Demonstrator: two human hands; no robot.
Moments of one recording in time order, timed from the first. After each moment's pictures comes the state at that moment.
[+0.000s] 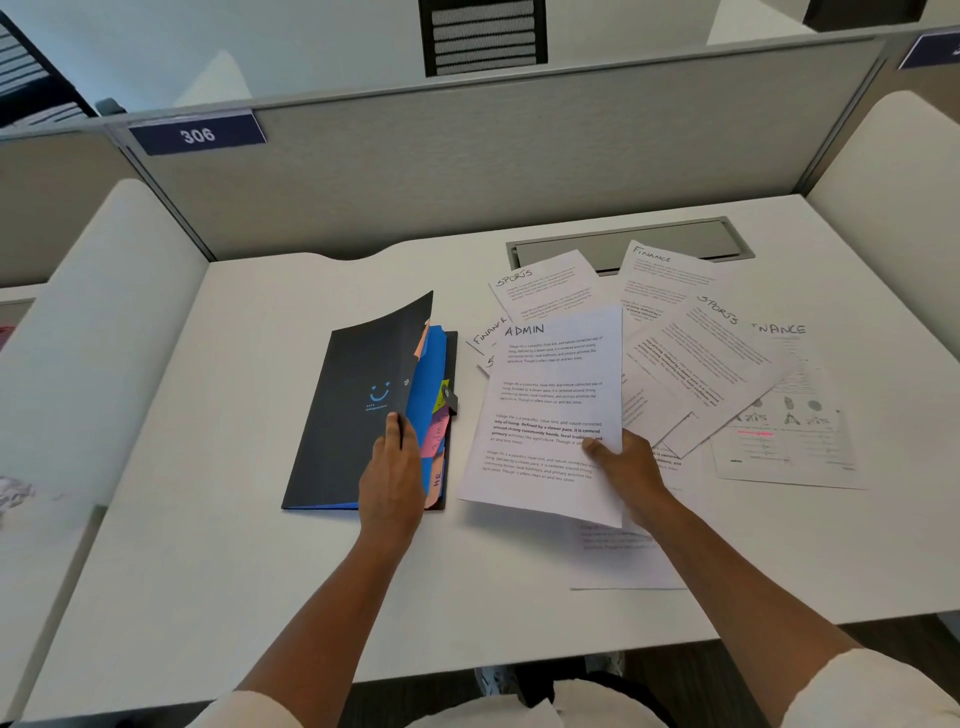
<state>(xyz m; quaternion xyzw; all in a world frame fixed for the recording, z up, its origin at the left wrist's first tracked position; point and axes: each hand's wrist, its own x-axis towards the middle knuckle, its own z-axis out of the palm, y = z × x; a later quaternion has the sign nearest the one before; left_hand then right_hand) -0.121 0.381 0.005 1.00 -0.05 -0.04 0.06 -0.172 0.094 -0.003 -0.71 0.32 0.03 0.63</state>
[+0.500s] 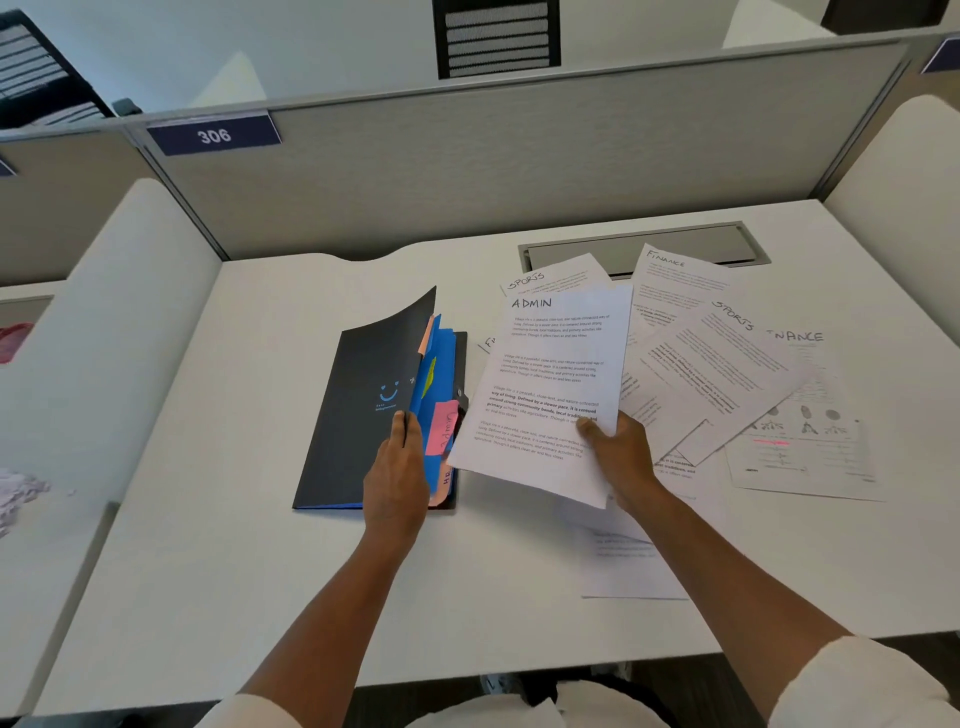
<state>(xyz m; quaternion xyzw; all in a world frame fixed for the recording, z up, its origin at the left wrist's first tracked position) -0.119 0.388 0.014 0.99 -0.04 -0.04 0.11 -0.144 0.118 0.010 -0.71 0.31 -0.02 0.64</state>
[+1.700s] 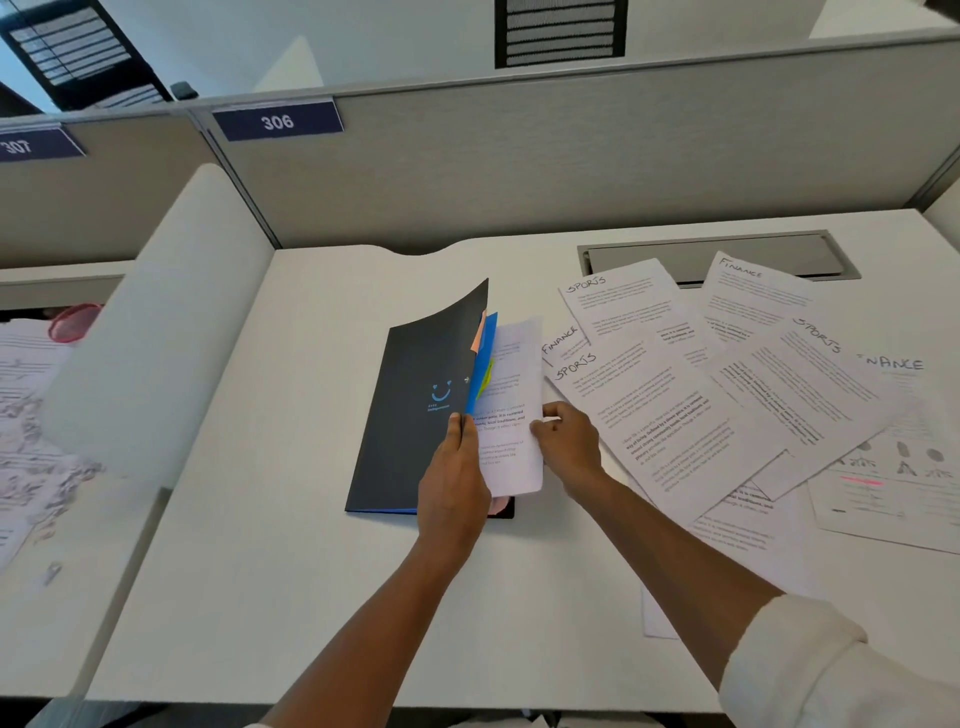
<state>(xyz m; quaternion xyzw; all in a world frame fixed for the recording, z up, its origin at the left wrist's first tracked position) -0.107 0.393 0.021 0.98 -0.04 -0.07 0.18 -0.066 0.237 0.000 -0.82 0.25 0.05 0.52</state>
